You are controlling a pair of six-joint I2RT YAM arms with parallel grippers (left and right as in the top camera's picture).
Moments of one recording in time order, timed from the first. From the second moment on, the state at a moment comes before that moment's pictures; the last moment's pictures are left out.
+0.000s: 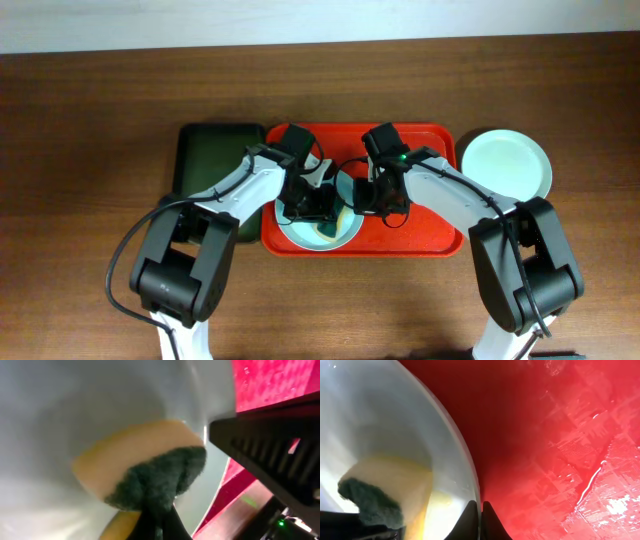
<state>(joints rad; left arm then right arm) -0.45 2.03 1.30 -0.70 0.59 -0.25 0.40 1.90 1.18 -0.65 -0.25 0.45</state>
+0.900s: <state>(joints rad) -0.43 2.11 1.39 -0.77 0.65 -0.20 0.40 1.90 1.18 -0.65 -0.25 0.45</state>
